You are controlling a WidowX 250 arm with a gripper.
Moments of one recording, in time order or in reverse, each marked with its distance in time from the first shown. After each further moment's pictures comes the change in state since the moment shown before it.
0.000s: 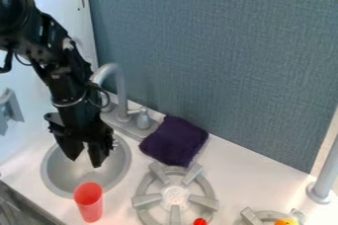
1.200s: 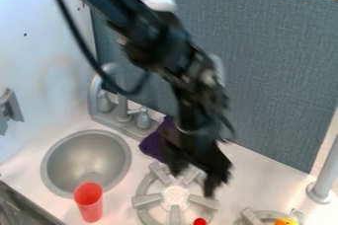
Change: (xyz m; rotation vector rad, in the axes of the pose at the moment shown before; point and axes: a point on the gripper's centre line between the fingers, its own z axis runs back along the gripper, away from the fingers) arm 0.016 -0.168 -0.019 -0.020 -0.015 -0.319
